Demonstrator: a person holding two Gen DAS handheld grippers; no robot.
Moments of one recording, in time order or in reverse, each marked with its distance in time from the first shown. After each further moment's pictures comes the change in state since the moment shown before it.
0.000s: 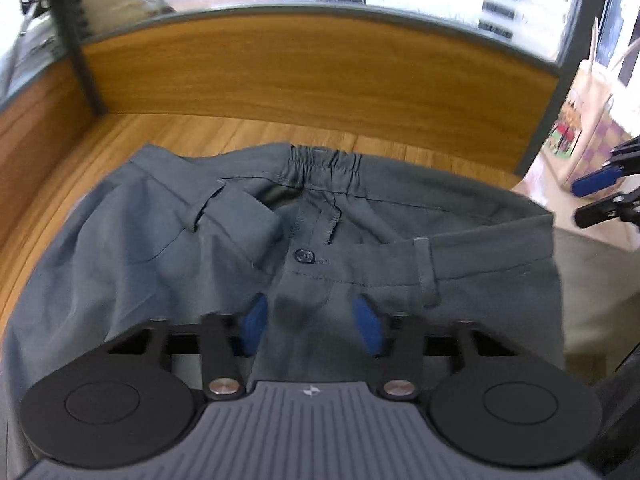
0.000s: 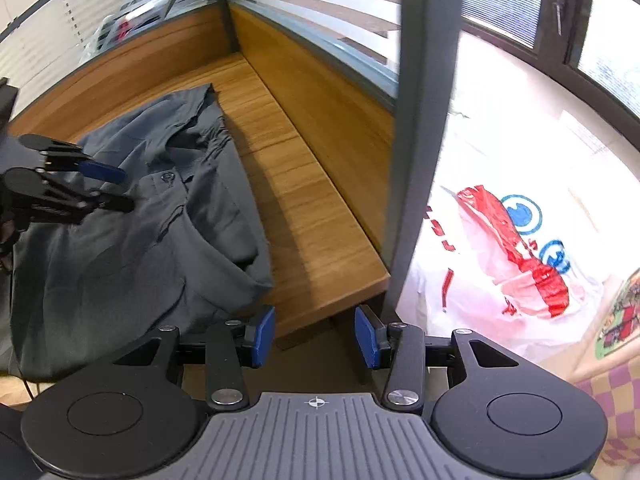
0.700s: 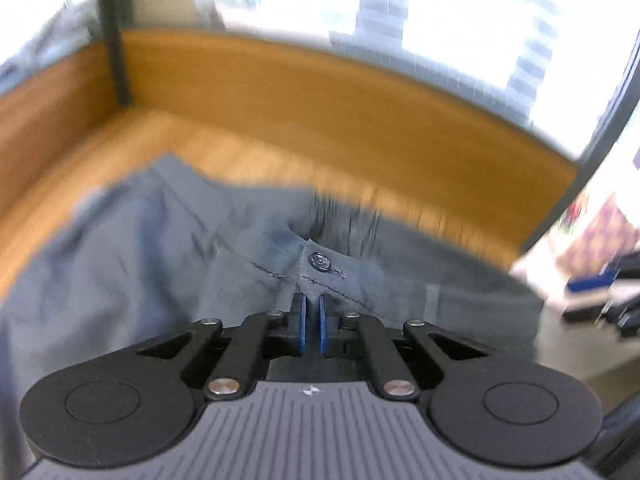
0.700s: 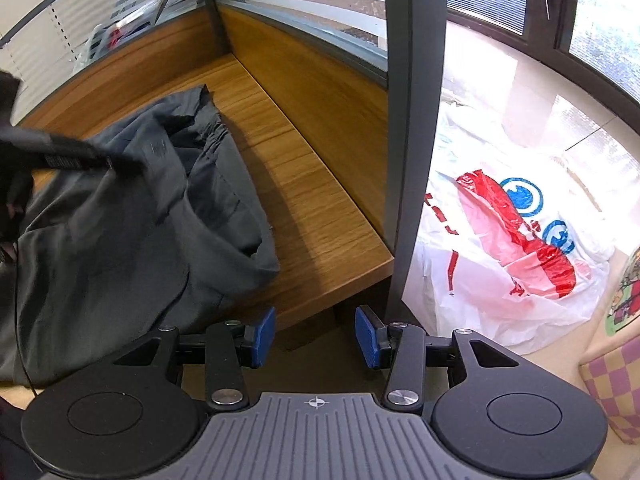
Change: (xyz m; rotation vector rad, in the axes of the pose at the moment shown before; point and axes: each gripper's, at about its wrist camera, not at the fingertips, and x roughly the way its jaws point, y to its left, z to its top) left arm -0.032 0.033 0.023 -0.198 -0.141 -0.025; right arm 0.002 0.001 -0.006 0.050 -0.005 0.018
